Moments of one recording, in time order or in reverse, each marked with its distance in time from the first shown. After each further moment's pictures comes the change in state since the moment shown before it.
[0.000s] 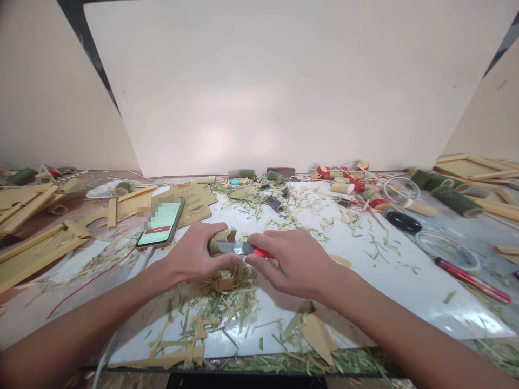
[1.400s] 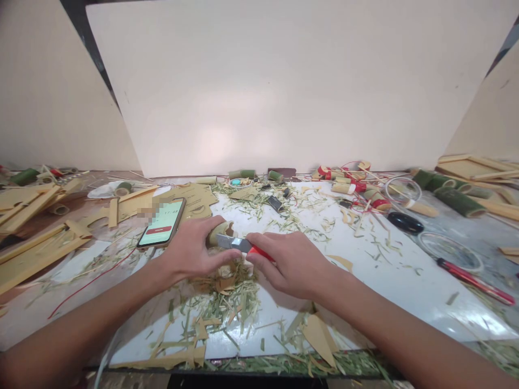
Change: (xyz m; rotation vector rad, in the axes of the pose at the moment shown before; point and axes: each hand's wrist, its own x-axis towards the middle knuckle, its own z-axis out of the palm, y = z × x) left_hand 0.000 0.002 -0.007 0.184 0.095 0.006; right_hand 0.002 -0.004 0.005 0.068 0.017 -0.021
